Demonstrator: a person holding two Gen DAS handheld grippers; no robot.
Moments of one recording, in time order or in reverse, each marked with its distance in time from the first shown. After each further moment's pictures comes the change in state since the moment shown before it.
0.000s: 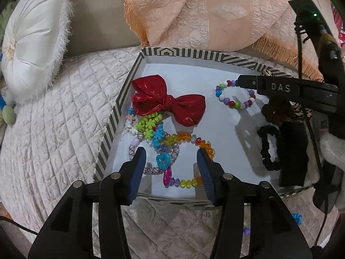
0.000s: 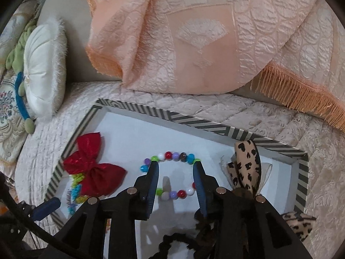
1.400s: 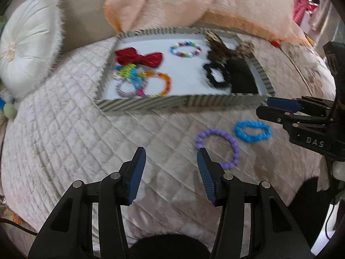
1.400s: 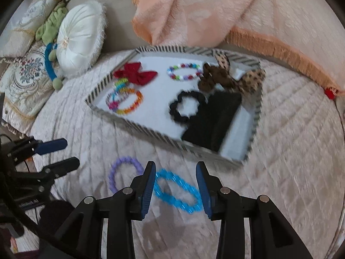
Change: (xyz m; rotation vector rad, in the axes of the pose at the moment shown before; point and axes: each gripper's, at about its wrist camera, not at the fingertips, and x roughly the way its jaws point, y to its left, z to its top) left arm -0.087 -0.015 -0.100 0.168 0.061 -0.126; right arm -0.108 0.013 -0.167 -0.039 0.057 0.014
